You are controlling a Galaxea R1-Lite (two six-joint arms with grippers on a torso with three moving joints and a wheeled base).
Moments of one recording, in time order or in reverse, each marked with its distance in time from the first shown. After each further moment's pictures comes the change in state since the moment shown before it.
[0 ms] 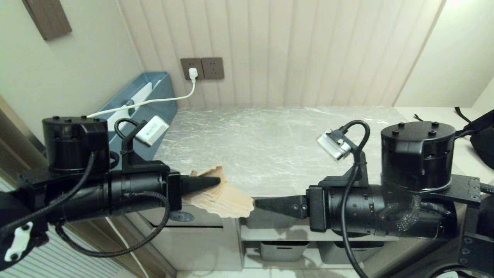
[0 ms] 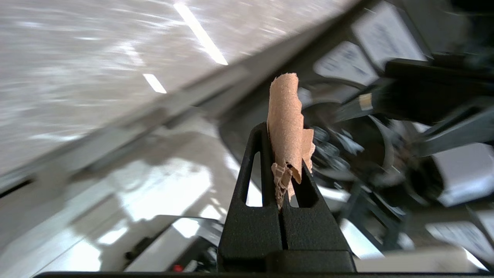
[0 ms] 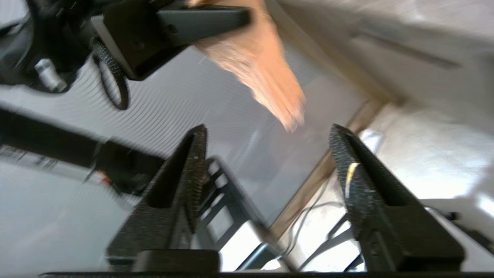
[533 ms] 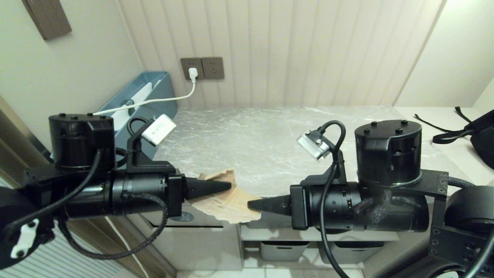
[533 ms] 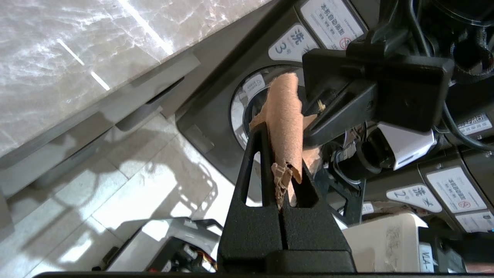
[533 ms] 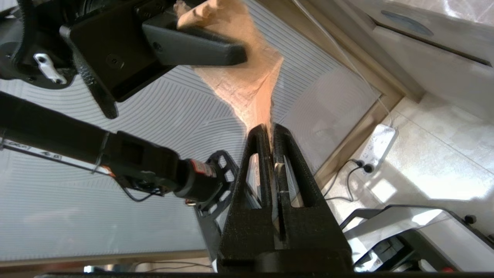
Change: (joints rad) left arm -0.033 0.010 -0.016 0.003 -0.180 -0.003; right arm 0.037 0.083 -0.081 0.010 0.052 -0.003
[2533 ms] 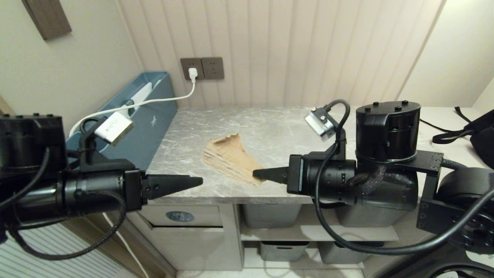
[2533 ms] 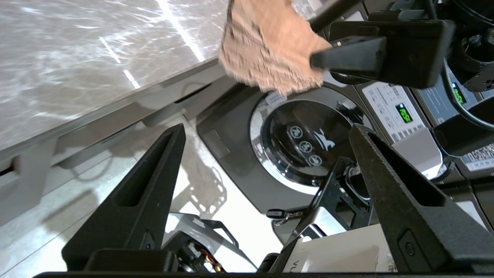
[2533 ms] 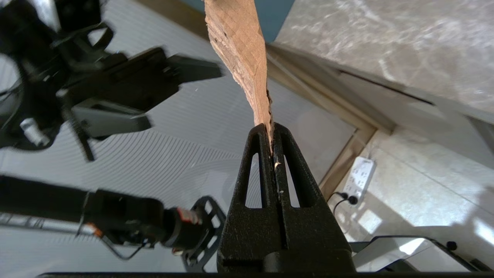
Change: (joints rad) left arm 0.180 -0.093 0.037 0.068 -0.027 -0.022; right arm -0.048 0.030 -0.093 0.000 -0.084 0.030
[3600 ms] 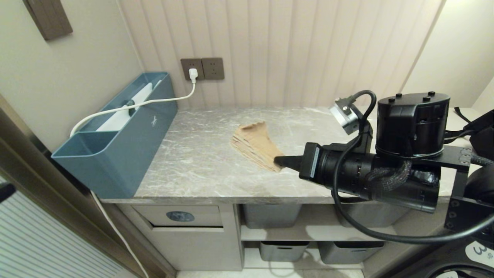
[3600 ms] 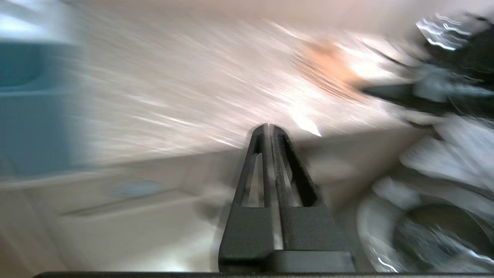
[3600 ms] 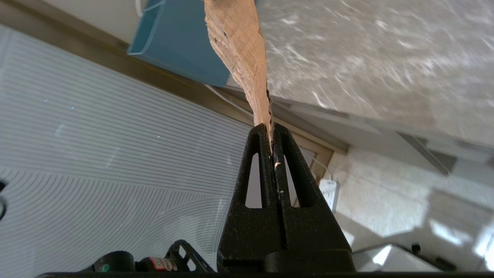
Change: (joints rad) left arm 0.244 -0.727 0.062 0.368 0.349 0.081; right arm -0.013 -0.065 0.010 0.047 -0.228 0.019
